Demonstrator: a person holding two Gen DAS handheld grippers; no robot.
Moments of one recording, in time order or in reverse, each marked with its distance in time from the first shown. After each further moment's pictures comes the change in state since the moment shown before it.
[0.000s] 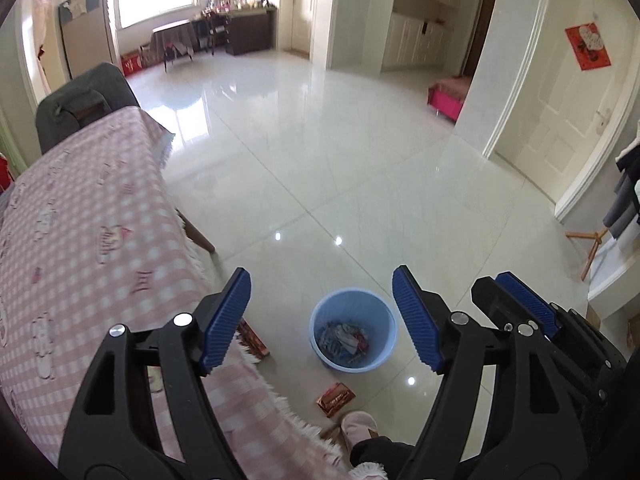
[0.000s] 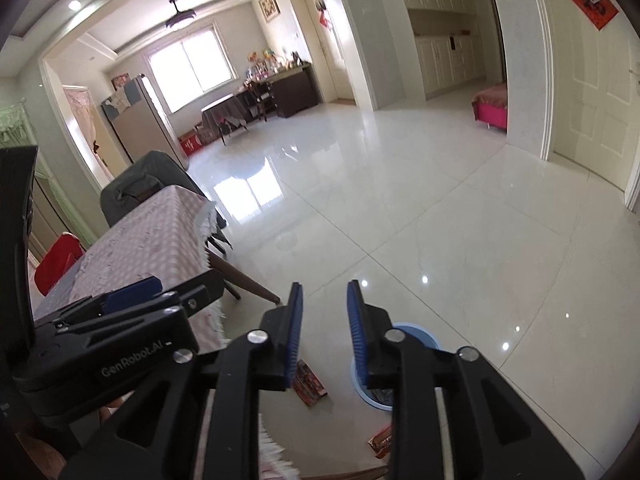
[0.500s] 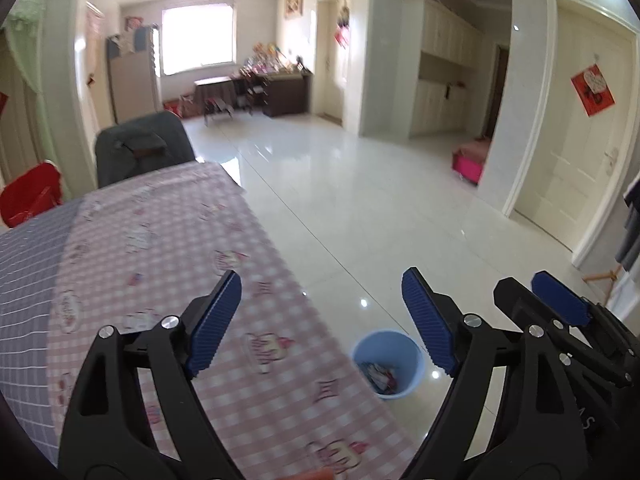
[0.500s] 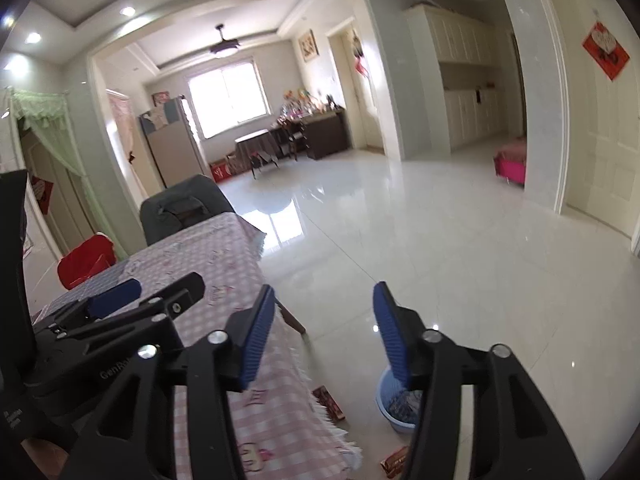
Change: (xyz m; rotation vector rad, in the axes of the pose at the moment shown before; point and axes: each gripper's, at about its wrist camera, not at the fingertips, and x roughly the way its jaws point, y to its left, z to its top) left arm -0.137 0.062 -0.036 -0.047 -0.256 0.114; right arm -0.104 0.087 -0.019 -0.109 -0.168 0.063
